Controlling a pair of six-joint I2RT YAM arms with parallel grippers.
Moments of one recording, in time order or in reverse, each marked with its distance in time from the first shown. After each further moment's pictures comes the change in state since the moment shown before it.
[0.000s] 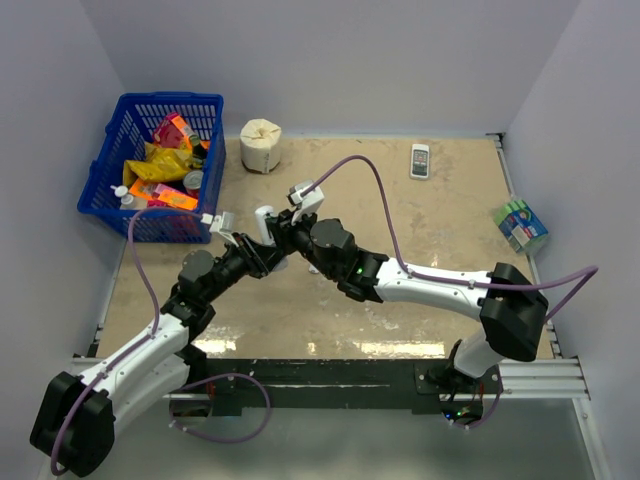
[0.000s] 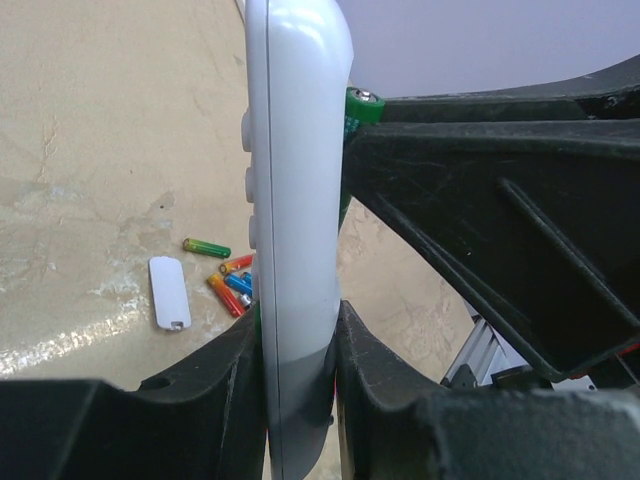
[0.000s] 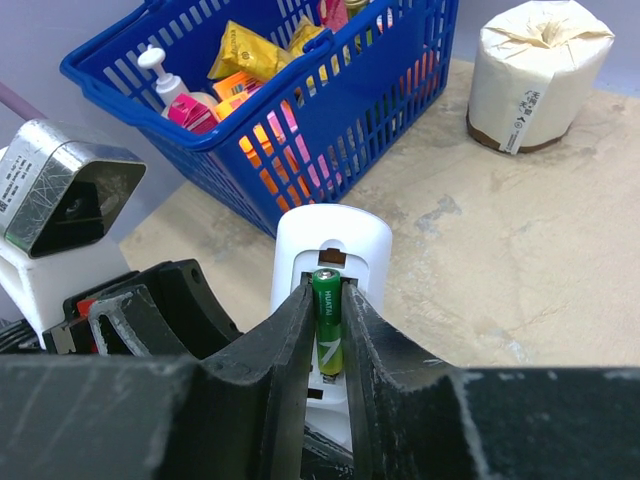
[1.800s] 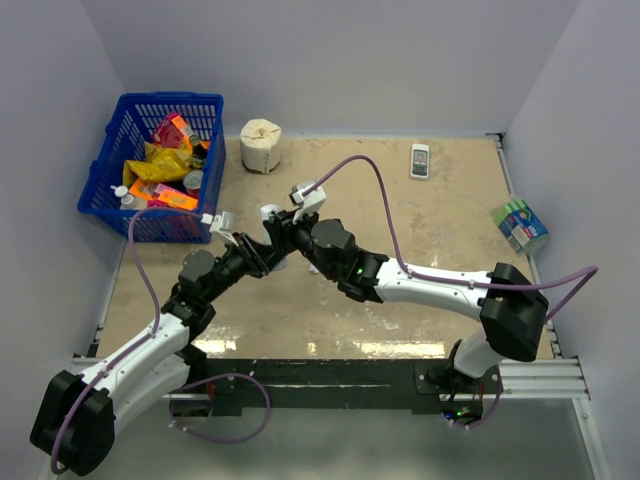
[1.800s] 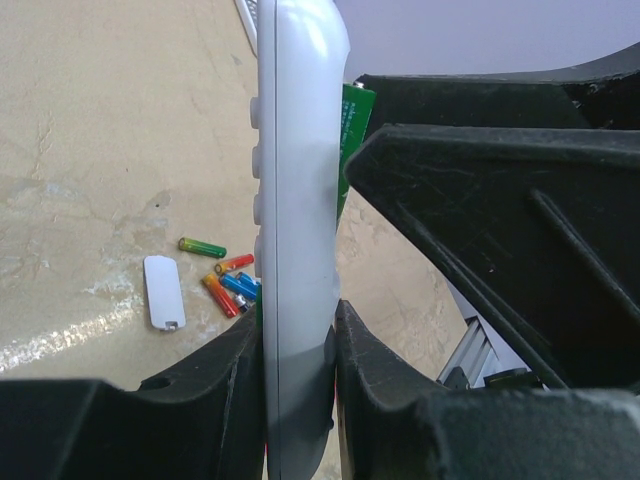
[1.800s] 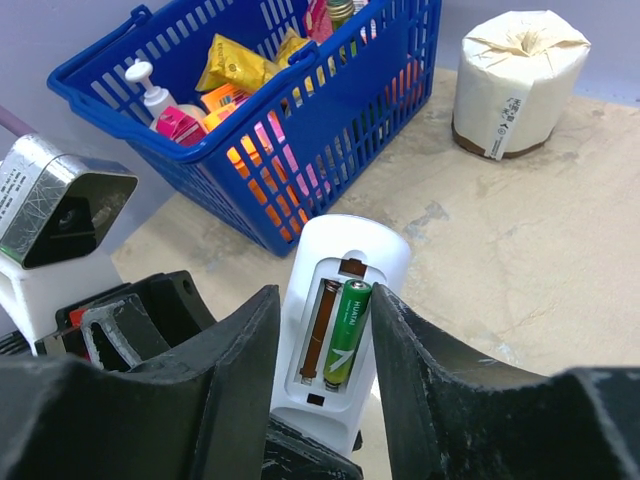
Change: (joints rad) left arm -0.002 0.007 0.000 0.009 -0.004 -0.025; right arm 0.001 -0.002 -0.004 0.016 0.036 -0.003
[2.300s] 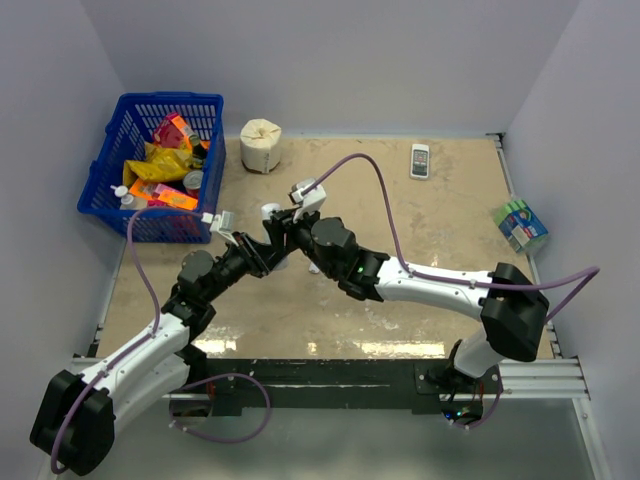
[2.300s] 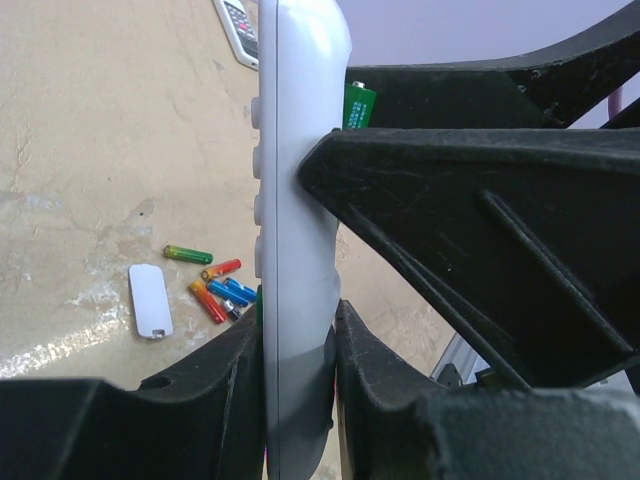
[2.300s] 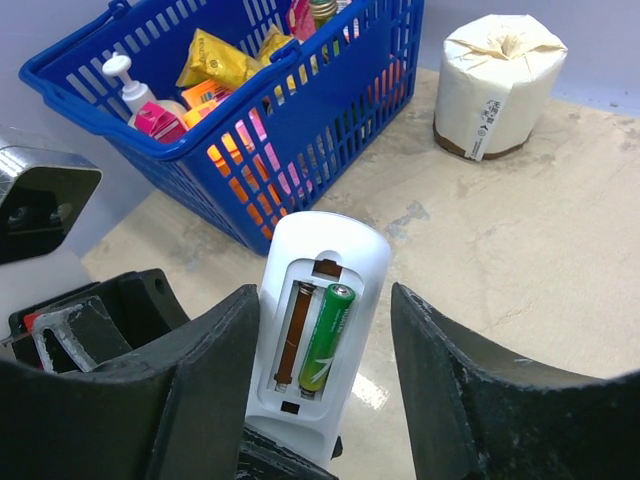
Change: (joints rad) left arm -0.002 0.002 -0.001 0.030 0.020 0.000; right arm -0.006 -0.002 0.004 -0.017 0.013 -0.032
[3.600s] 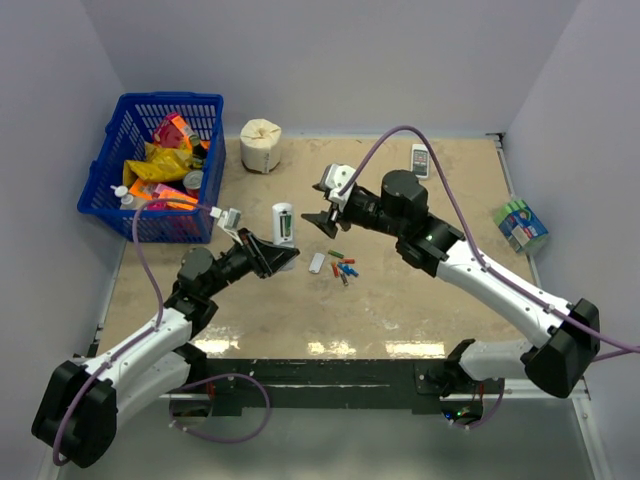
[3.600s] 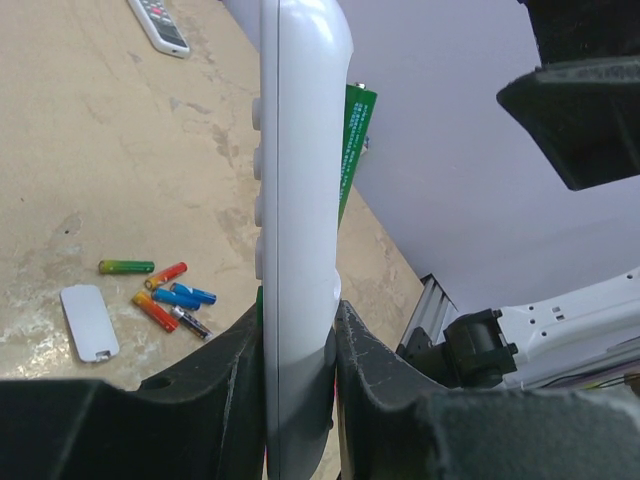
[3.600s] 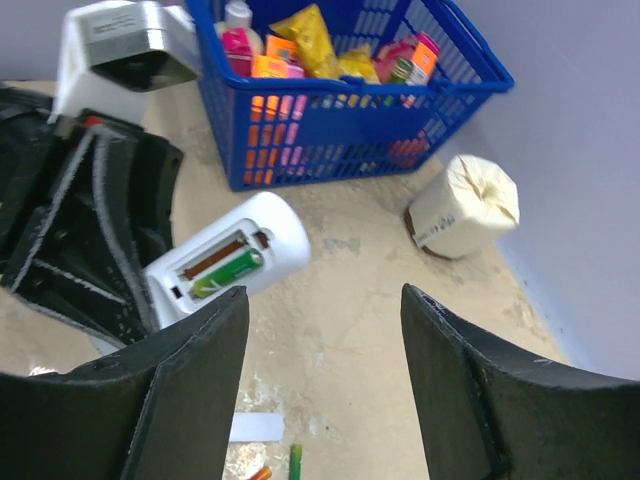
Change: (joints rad) left arm 0.000 0.054 0.021 0.099 0.150 0.009; right arm -0.312 -0.283 0.076 -0.398 -0.755 -0.584
